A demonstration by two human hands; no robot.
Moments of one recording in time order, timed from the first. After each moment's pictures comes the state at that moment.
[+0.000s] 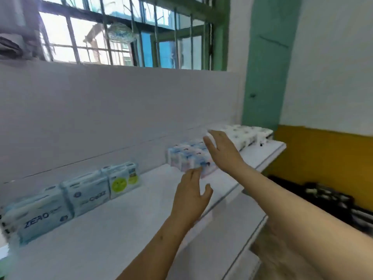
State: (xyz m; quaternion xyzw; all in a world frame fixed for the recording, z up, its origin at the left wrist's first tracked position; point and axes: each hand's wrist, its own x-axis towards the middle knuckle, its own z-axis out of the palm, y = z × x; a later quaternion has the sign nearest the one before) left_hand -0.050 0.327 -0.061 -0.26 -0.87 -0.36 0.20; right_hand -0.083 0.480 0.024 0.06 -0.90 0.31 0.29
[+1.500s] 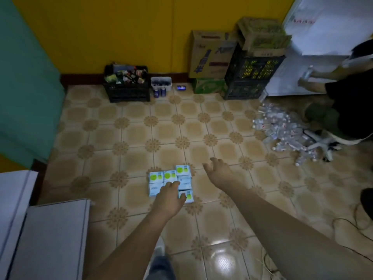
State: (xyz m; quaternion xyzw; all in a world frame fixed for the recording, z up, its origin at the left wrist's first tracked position) left_hand 0.084 1.082 -0.441 -0.53 -0.76 -0.06 -0.37; right_hand 0.239 1.212 -0.407 -0.63 -0.73 0.27 -0.08
